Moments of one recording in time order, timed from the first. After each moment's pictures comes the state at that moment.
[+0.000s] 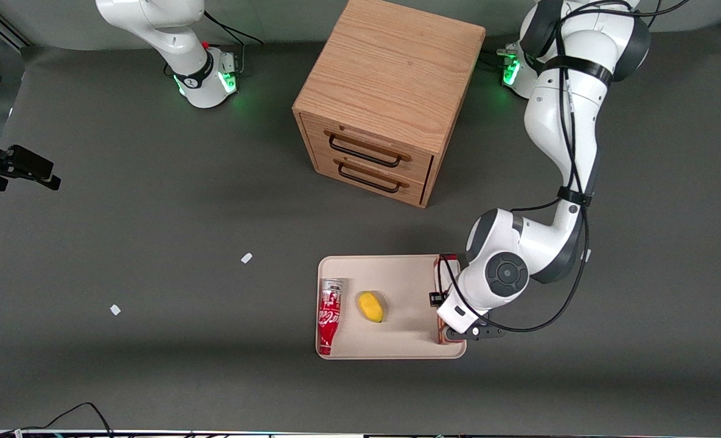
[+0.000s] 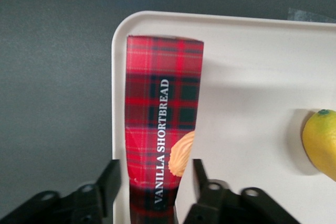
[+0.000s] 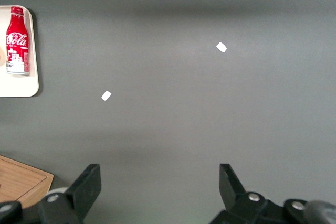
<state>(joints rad) -0.36 0.92 -0.07 -1.16 -0.05 2.12 -0.43</state>
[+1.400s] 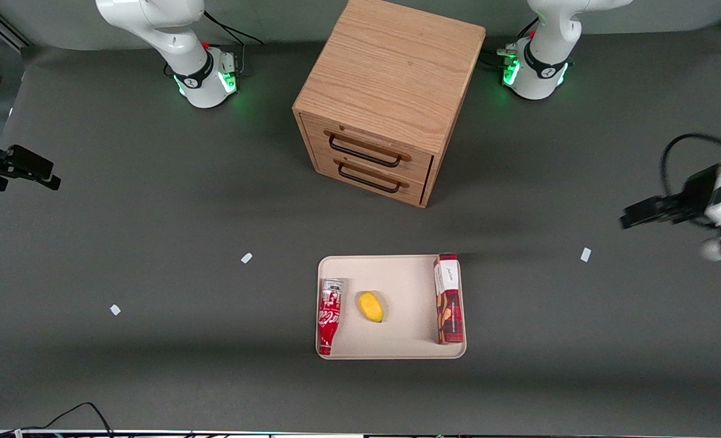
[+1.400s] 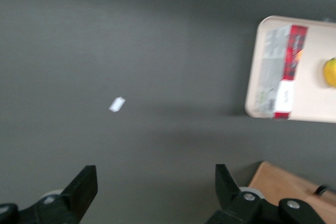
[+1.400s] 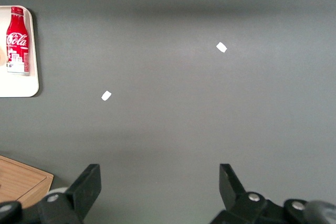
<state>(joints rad) 0.08 0.14 -0.06 -1.52 -0.07 1.63 -0.07</state>
